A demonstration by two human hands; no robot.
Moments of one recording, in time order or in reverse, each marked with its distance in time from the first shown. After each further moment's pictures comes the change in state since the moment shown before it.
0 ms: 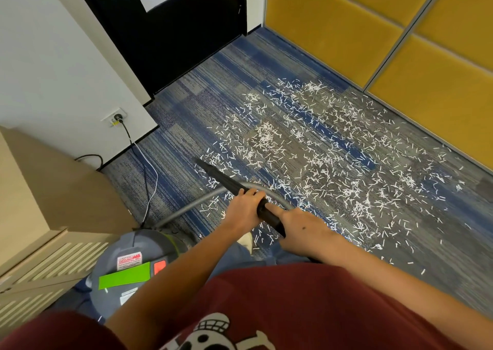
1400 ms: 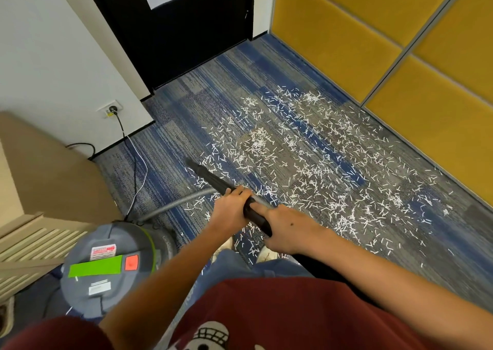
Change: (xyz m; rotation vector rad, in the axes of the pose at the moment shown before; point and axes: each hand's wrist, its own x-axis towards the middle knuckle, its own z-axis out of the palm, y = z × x) left_hand 0.022 0.059 0.000 -0.017 0.093 -0.125; right_hand -0.013 0.059 -0.043 -0.131 -0.012 -0.177
